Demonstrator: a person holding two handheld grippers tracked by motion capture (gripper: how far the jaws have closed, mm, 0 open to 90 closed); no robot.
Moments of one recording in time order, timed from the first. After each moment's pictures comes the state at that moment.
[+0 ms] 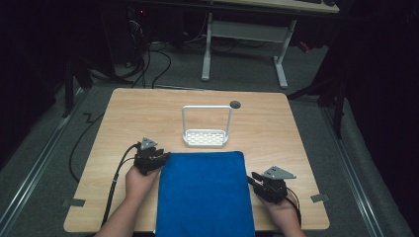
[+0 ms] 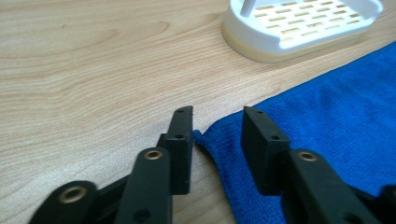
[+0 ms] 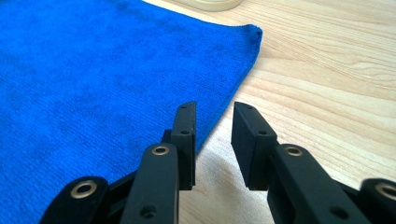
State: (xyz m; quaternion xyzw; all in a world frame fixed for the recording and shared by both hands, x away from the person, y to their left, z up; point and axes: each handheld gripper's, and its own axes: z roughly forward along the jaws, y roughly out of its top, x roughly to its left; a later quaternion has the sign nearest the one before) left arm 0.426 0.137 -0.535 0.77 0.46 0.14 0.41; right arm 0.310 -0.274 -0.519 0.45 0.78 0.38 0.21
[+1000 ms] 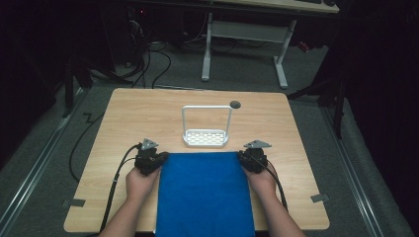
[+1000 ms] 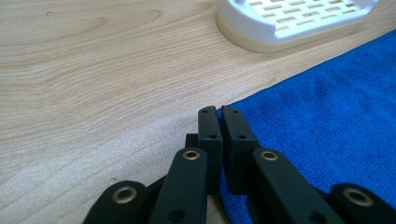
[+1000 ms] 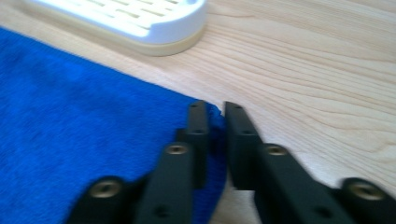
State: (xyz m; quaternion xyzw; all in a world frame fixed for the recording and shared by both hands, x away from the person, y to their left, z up) left arm 0.426 0.137 -0.536 0.78 0.46 0.12 0.41; right arm 0.408 -0.237 -0.528 0.50 0.77 0.32 0.22
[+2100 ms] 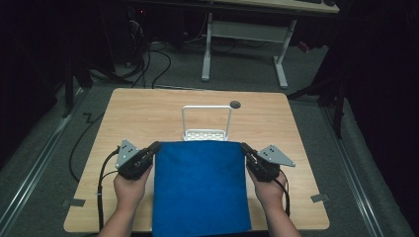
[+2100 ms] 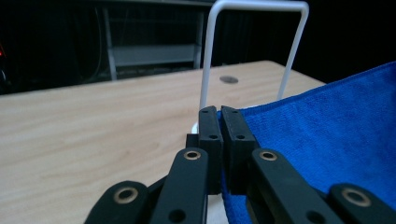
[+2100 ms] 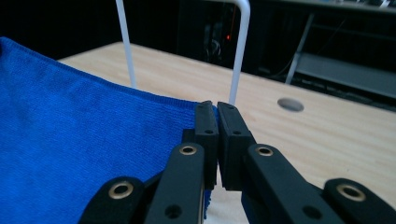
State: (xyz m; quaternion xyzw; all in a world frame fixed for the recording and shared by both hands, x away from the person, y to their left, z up) left arm 0.359 0.158 -0.457 0.68 0.38 0.26 0.57; right arm 0.335 -0.234 -0.447 0.41 0.69 0.49 0.33
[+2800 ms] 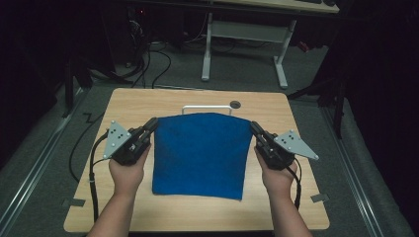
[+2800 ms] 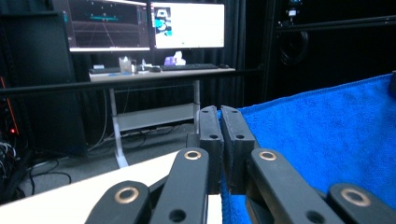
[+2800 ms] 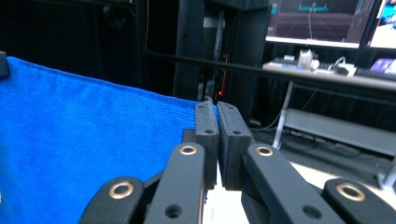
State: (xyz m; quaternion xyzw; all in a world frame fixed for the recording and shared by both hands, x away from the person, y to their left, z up) left arm 0.362 0.151 -0.379 0.64 0.31 0.32 0.63; right arm 0.331 -0.240 -0.370 0.37 0.63 0.56 0.38
